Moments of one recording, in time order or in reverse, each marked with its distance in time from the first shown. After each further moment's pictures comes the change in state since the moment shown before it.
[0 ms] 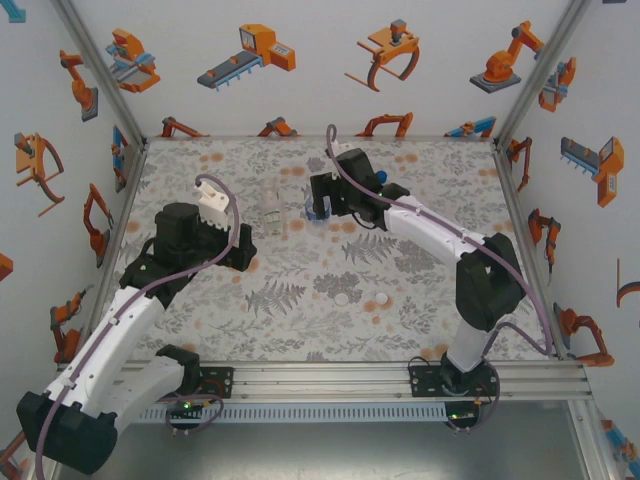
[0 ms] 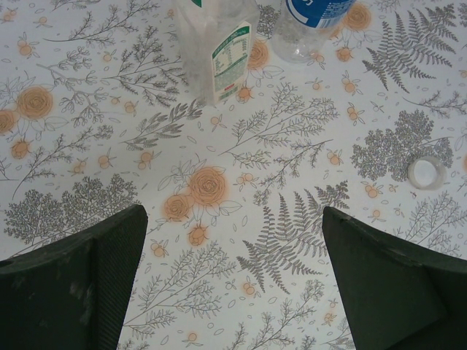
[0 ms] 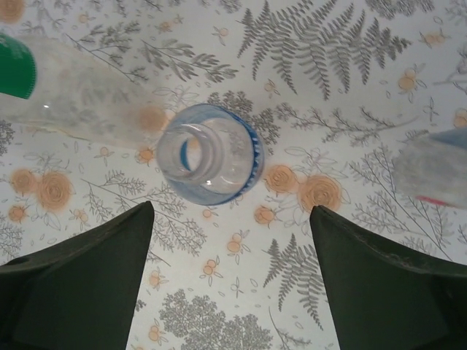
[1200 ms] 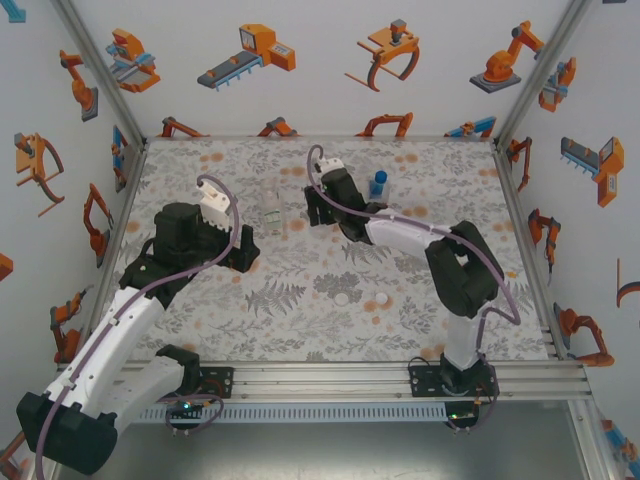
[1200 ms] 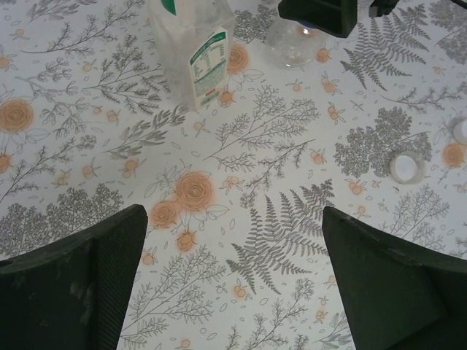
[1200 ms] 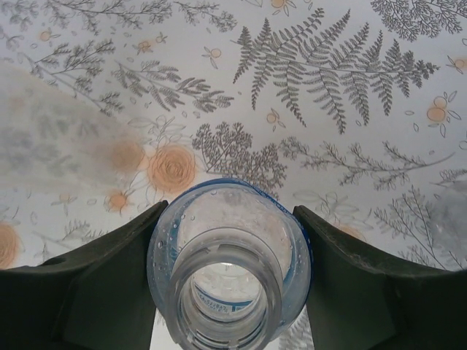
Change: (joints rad) left arm 0.000 -0.003 -0.002 0.011 0.069 0.009; right arm 0.037 0.117 -0.126 0.307 0.090 -0.019
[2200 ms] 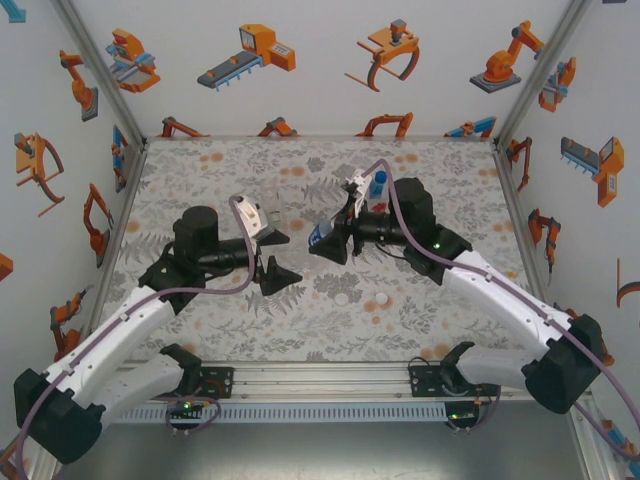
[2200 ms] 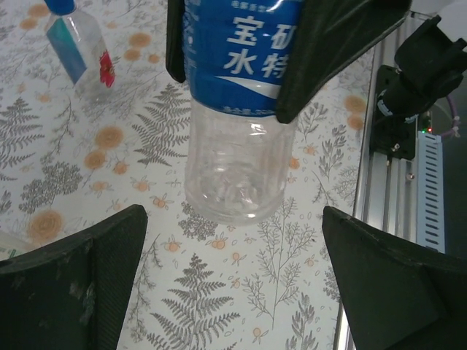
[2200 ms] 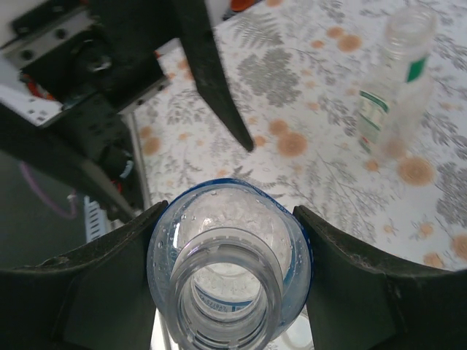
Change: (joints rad) left arm -0.209 0.037 -0.050 0.319 0.521 0.121; right arm 0.002 -0.682 -0.262 -0.082 -0.793 -0.086
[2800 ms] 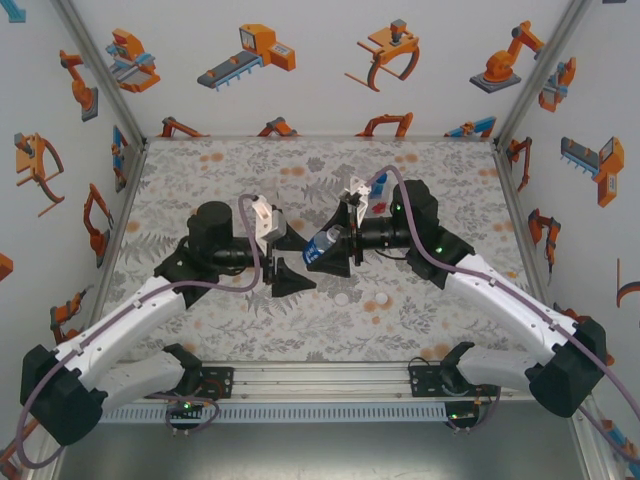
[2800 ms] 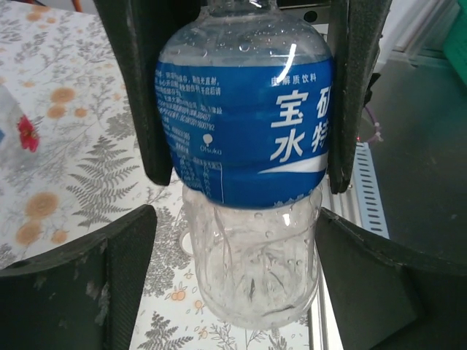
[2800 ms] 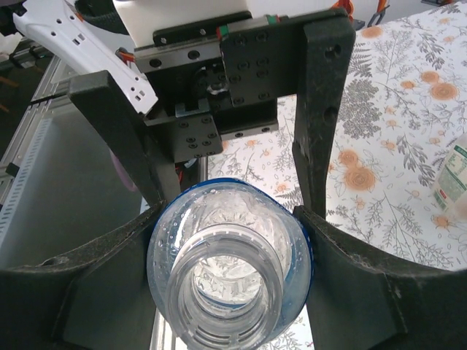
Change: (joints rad) left arm -0.086 0.101 0.034 0.143 0.161 -0.066; right arm 0.028 -0.023 -0.003 0.072 -0.217 -0.001
